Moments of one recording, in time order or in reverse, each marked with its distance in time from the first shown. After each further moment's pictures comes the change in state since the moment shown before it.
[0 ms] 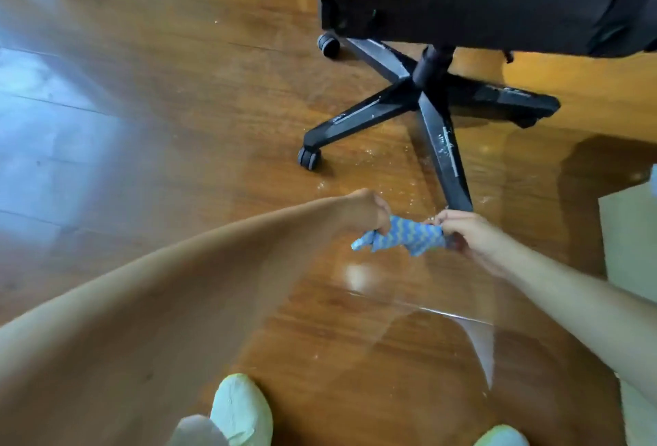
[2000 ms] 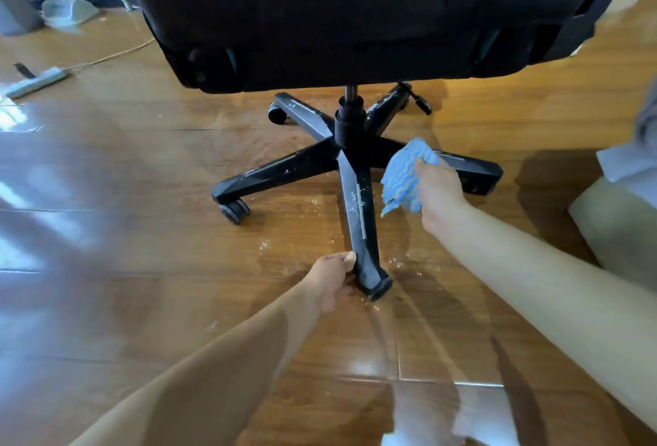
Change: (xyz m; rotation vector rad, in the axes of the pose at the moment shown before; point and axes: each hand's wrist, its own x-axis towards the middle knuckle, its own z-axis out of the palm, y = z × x) left_hand 0.131 -0.035 0.111 -0.788 0.143 0.028; right_hand 0.087 -0.032 -0.041 0.645 0.572 -0.306
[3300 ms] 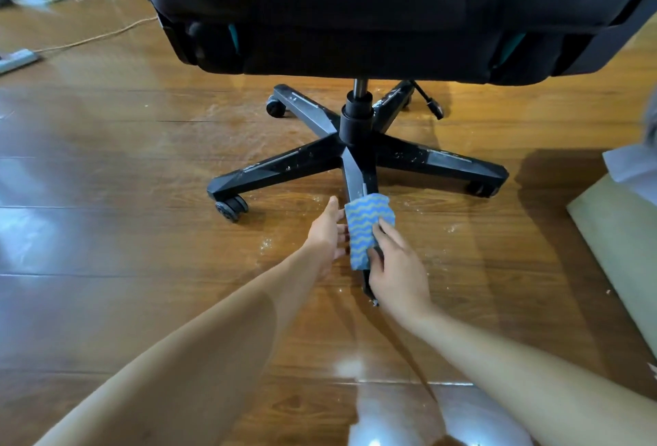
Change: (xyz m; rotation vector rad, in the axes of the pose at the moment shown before) left_hand 0.044 0.047 -0.024 -0.079 -0.014 0.138; right_hand -0.063 0.136 -0.012 -1.112 -0.190 -0.615
